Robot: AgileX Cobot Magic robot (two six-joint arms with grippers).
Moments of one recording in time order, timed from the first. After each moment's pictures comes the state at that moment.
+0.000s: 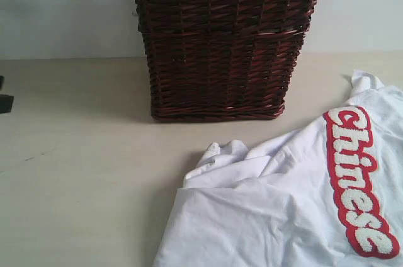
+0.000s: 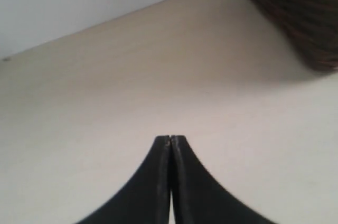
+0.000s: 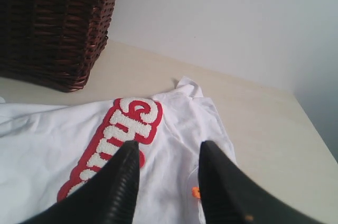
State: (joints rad) left arm -0.02 1.30 -0.67 -1.22 0.17 1.53; right arm -0.16 0.01 -0.22 0.26 0.58 -0.55
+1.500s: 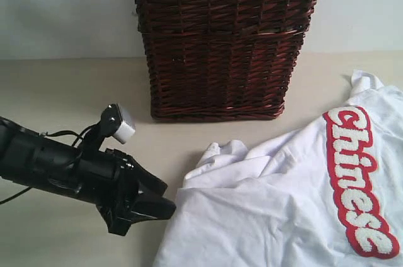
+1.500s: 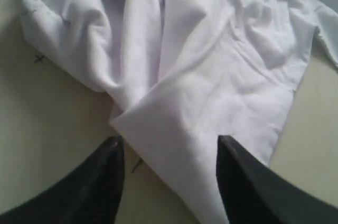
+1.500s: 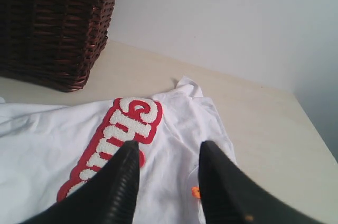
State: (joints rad) left arm -0.37 1.87 -0.70 -1.60 0.84 2.09; right arm -0.16 0.01 -0.22 0.26 0.58 -0.55
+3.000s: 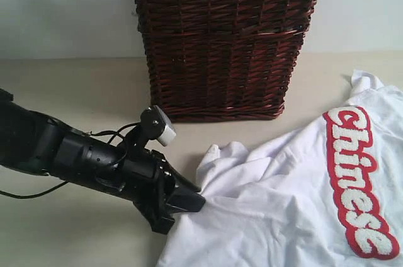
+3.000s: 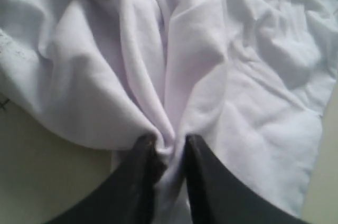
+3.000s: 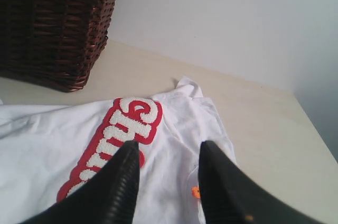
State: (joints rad) left arm -0.52 1.97 -0.82 -1.69 0.74 2.09; right arm -0.16 0.01 -0.22 0.26 0.58 -0.55
